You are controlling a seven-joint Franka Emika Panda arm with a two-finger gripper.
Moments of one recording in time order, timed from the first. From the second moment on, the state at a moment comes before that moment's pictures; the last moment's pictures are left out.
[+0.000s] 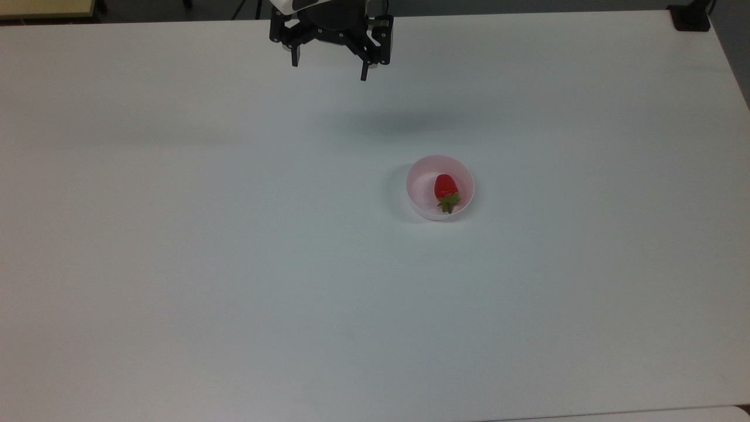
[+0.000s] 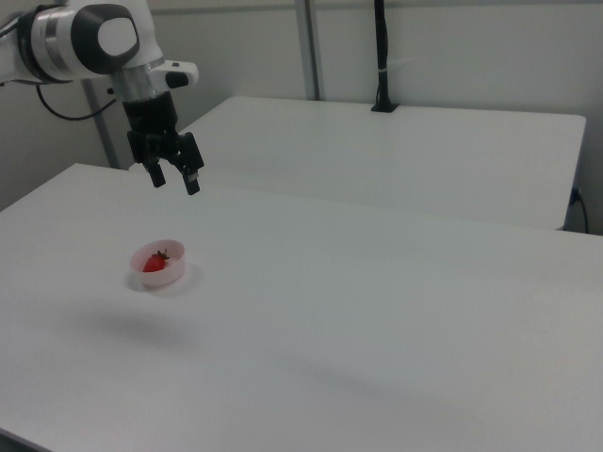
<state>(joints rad) 0.10 0.12 0.04 -1.57 -0.11 1.65 0.28</state>
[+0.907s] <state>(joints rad) 0.08 0.13 0.05 -1.58 -0.09 1.65 0.23</state>
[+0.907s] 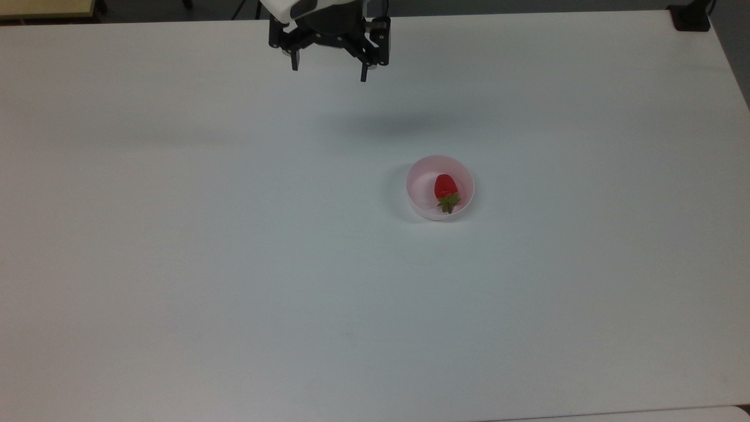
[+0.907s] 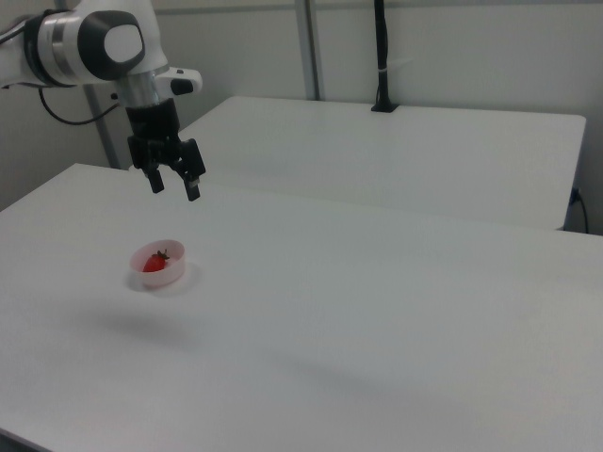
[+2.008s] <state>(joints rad) 0.29 0.41 0.06 -1.59 -0.03 1.98 0.48</state>
